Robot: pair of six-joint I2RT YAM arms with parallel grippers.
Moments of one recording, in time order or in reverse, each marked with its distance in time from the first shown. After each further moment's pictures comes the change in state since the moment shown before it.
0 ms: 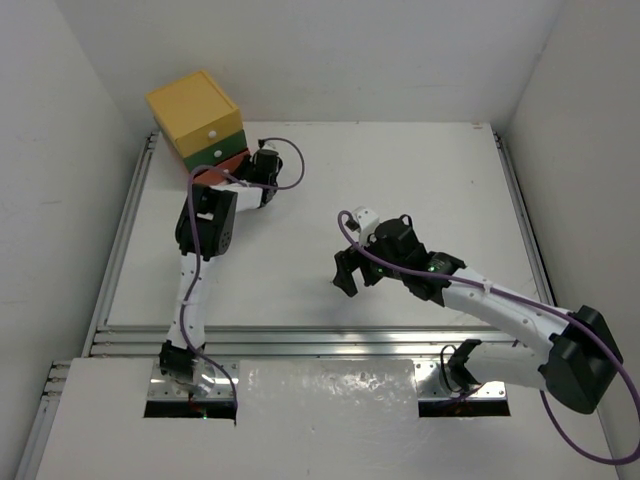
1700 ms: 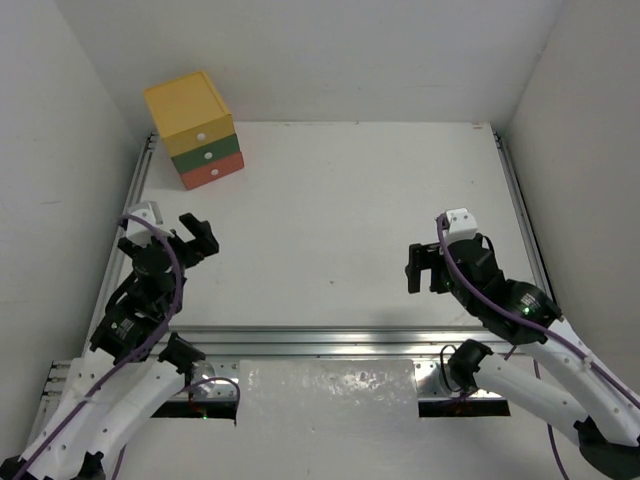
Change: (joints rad) left arm -0.201 -1.975 -0.922 -0.663 0.233 -0.900; right arm -0.033 -0.508 0.133 -0.629 0.531 0.183
